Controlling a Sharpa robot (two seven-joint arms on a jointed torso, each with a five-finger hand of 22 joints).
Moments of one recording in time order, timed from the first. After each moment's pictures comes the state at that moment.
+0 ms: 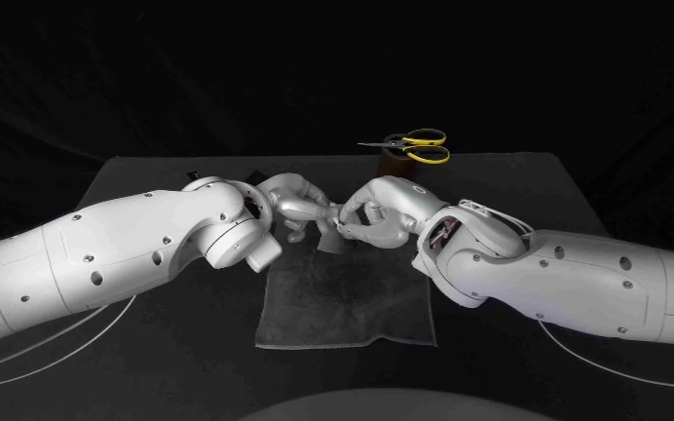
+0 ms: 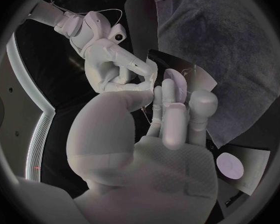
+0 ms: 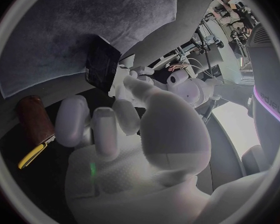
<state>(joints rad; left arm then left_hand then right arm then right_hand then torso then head) 1.20 -0.77 -0.05 1.60 -0.65 -0.21 -0.32 1.17 -0.22 0.96 0.16 0.05 0.79 0.10 0.96 0.23 1.05 0.03 0.78 0.29 1.45 -0.03 1.39 1.18 0.12 1.21 0.06 1.21 0.97 1.16 -0.75 -0.16 1.70 -1.41 -0.53 -0.22 1.17 -0.18 0.53 -0.05 0.10 1.08 0.11 0.12 0.38 1.46 0.02 1.15 1.20 1.47 -0.05 1.44 1.31 0.09 1.37 0.06 1.23 1.31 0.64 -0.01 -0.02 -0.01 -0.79</state>
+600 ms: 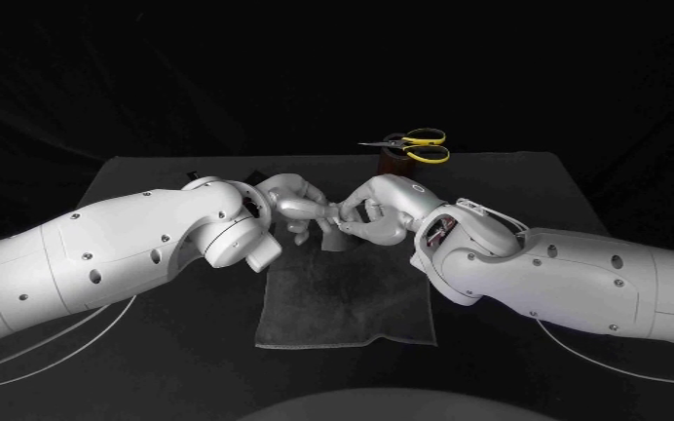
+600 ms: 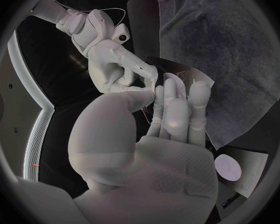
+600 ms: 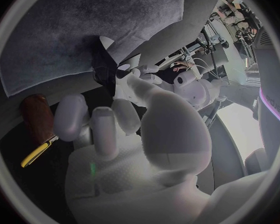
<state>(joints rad) 1.20 -0.77 -0.05 1.60 -0.62 -0.21 -0.32 1.17 -0.17 0.92 0.12 0.04 0.81 0.12 0.87 0.27 1.09 0.05 0.58 0.19 1.38 -0.02 1.30 1.01 0.15 1.11 0.07 1.11 0.84 1.16 -0.74 -0.16 1.69 -1.42 -0.55 -0.27 1.16 -0.19 0.49 -0.01 0.06 1.04 0.13 0.08 0.35 1.44 0.03 1.13 1.20 1.46 -0.04 1.43 1.31 0.09 1.35 0.08 1.18 1.31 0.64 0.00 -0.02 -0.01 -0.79</state>
